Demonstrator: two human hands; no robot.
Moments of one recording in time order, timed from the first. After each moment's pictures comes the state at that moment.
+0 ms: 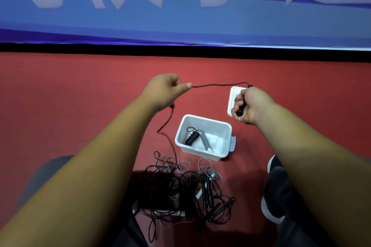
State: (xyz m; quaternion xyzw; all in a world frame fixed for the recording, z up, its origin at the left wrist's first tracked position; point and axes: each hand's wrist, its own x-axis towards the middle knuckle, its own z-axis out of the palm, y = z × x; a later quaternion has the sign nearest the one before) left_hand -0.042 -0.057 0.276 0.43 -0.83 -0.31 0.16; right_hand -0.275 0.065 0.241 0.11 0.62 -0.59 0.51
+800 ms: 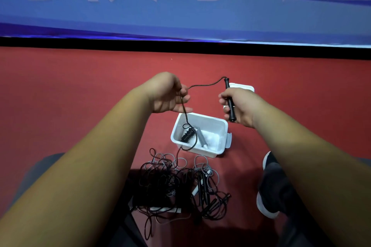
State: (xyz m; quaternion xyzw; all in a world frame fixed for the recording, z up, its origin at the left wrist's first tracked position) left_hand -0.065 -0.048 0.286 0.44 -0.47 -0.77 0.06; right_hand -0.260 0.076 0.234 -0.13 0.68 -0.48 0.54
